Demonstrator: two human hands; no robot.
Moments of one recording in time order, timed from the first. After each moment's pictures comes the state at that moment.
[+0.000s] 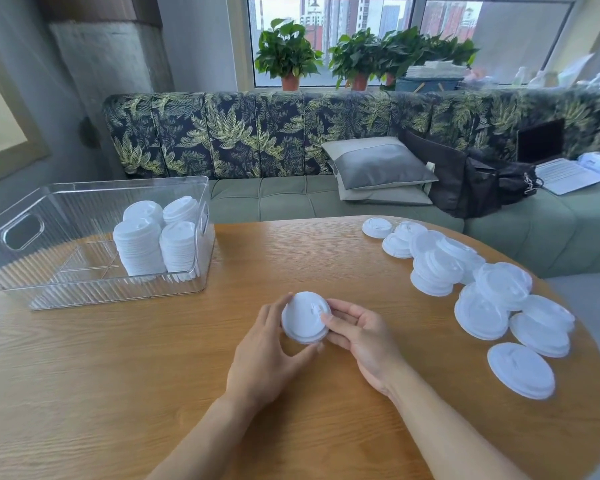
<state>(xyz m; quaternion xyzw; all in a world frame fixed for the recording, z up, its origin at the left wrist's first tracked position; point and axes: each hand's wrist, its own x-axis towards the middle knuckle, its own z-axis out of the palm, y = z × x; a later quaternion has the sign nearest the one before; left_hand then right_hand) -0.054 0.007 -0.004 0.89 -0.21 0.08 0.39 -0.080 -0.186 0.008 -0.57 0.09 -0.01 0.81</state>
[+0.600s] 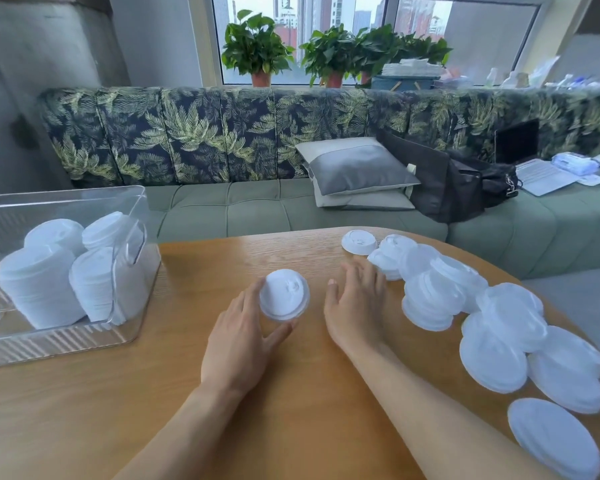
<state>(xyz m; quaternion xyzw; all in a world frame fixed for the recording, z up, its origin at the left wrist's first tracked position) 0.057 -0.051 -0.008 0.91 -0.19 0.14 0.33 0.041 -0.243 0.003 -0.92 0.20 -0.27 0.22</state>
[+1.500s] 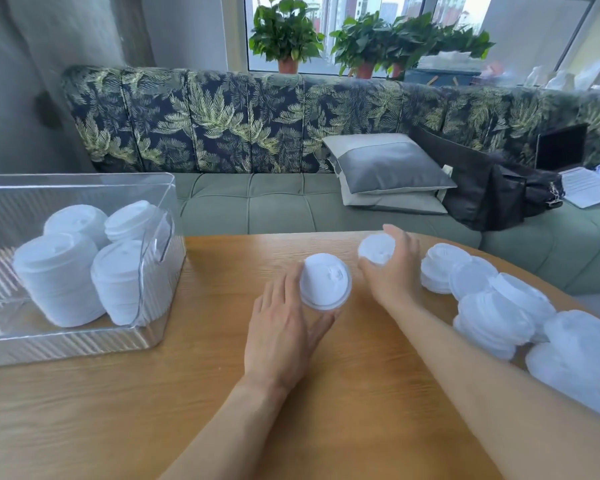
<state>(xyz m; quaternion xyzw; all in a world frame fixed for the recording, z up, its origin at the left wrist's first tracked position) 0.089 -0.068 -0.006 0.90 -0.21 0.21 0.31 0.132 -0.274 0.014 -0.86 0.20 -0.28 0.39</state>
